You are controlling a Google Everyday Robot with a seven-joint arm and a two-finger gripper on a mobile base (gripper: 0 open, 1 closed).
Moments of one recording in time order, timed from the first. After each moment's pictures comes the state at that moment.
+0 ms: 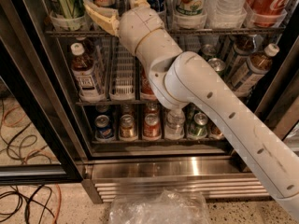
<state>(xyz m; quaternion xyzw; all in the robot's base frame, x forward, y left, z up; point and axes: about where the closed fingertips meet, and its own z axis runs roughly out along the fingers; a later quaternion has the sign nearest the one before) 0.630 0.063 1.084 -0.26 0.45 0.13 0.84</state>
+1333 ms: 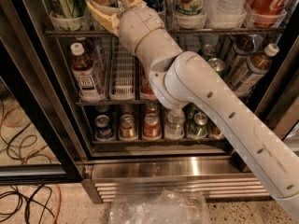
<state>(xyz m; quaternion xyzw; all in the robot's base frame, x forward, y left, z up) 0.630 0.063 1.084 -0.26 0.45 0.13 0.84</state>
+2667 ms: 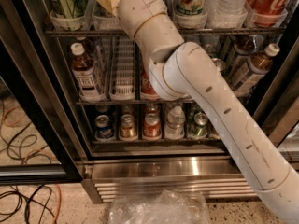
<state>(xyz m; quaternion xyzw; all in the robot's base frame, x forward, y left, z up) 0.620 0.057 1.135 -0.22 0.40 0.14 0.88</state>
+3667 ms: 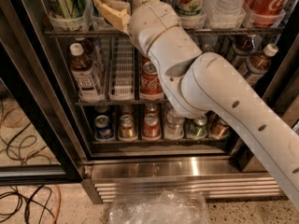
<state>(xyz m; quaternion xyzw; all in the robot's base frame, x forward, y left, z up) 0.589 0.035 1.105 -0.25 0.46 0.13 0.84</state>
